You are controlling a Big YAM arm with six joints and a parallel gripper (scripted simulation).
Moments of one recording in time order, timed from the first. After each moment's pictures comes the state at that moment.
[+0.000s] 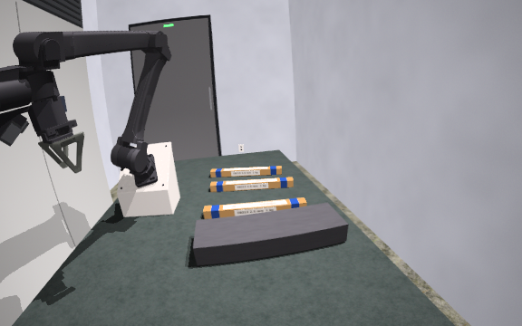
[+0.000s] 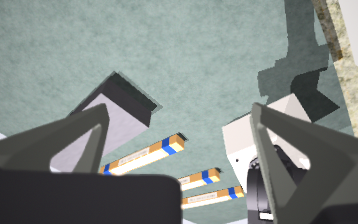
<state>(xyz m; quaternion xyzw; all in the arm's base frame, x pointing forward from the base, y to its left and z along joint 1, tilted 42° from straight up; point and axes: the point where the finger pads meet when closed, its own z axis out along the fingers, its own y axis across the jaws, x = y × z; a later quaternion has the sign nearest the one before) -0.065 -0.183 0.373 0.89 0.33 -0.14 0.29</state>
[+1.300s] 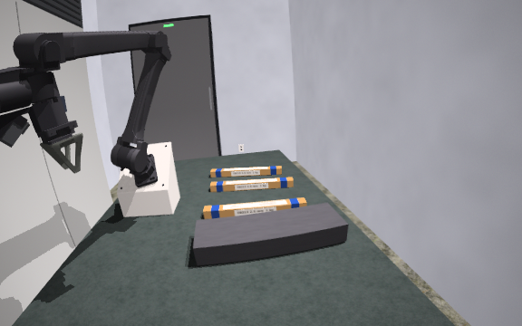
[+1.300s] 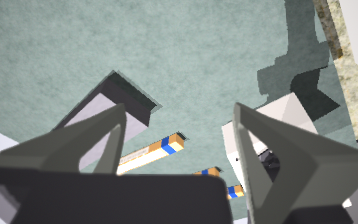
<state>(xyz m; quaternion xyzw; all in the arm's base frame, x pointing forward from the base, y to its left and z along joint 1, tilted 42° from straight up) -0.065 -0.183 0.370 0.89 0.33 -0.14 0.29</state>
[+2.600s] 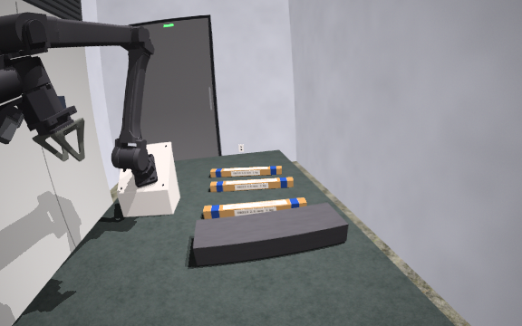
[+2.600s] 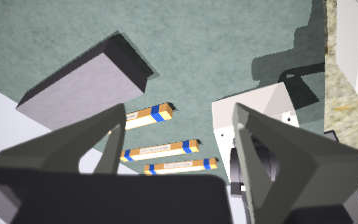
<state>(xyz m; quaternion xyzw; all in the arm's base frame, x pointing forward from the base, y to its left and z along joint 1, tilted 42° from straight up) -0.041 -0.186 0.402 0.86 0.43 -0.10 0.25</state>
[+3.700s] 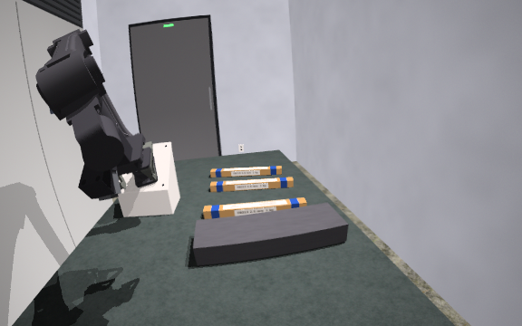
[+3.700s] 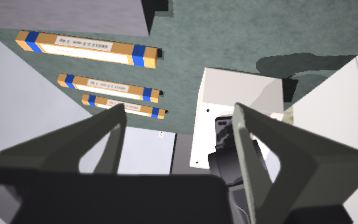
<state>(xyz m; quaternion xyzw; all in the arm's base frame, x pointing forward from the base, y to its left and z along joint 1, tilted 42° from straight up) 0.078 -0.247 0.332 0.75 0.66 -0.03 0.08</state>
